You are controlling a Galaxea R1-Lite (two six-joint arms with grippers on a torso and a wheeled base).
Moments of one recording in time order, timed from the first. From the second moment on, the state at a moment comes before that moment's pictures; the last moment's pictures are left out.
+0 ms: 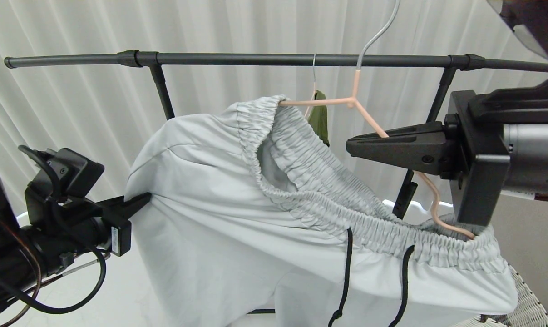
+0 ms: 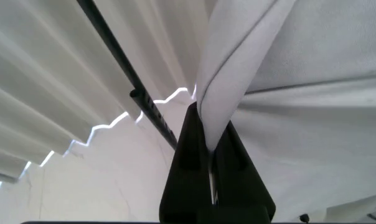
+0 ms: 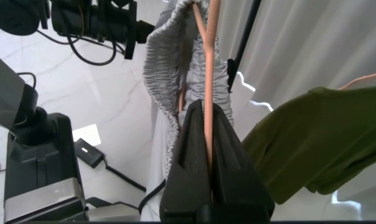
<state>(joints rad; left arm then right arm) -0.09 1.31 -0.43 -0.67 -0.20 0.35 0.94 1.39 -1.24 0.01 0.27 -0.13</state>
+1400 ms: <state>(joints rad) -0.12 1.30 -0.37 -0.84 -0.20 0.42 0.80 1.36 -1.23 0.13 0.17 -0.12</state>
